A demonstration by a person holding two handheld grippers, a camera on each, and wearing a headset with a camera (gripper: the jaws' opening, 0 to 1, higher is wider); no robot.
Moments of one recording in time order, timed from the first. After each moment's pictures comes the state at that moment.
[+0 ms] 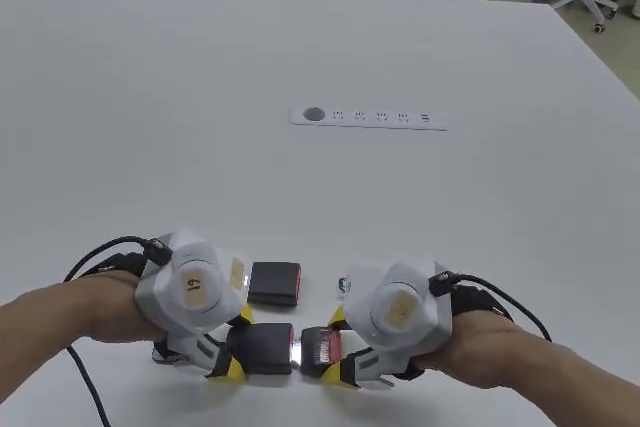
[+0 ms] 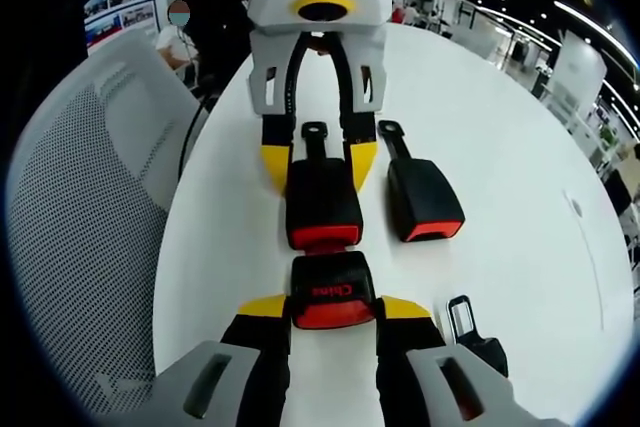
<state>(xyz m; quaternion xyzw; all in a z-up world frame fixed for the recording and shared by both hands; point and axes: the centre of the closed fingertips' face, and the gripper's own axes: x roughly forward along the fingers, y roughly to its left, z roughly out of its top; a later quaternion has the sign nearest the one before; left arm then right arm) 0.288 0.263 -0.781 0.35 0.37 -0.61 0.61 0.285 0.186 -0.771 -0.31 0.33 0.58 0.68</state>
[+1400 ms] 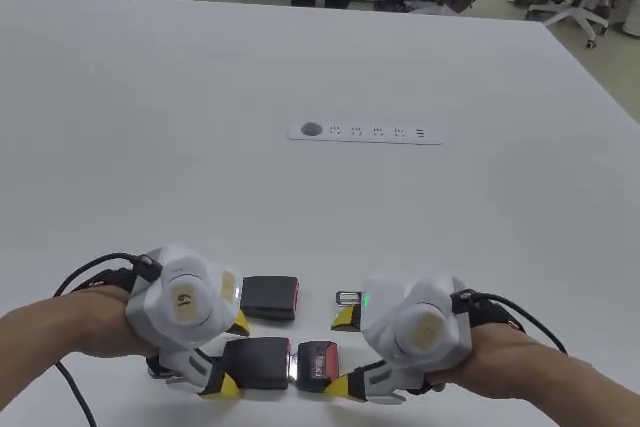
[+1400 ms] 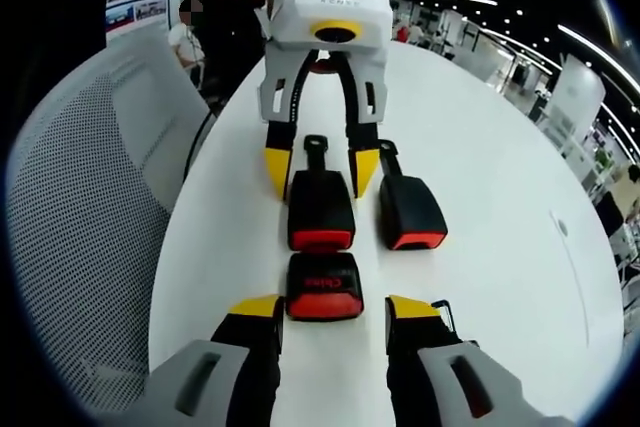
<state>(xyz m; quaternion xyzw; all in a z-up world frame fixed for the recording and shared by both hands) 0.289 0.264 -0.769 0.34 0.36 -0.59 0.63 0.293 0.180 -0.756 -0.32 0.28 0.59 0.69</state>
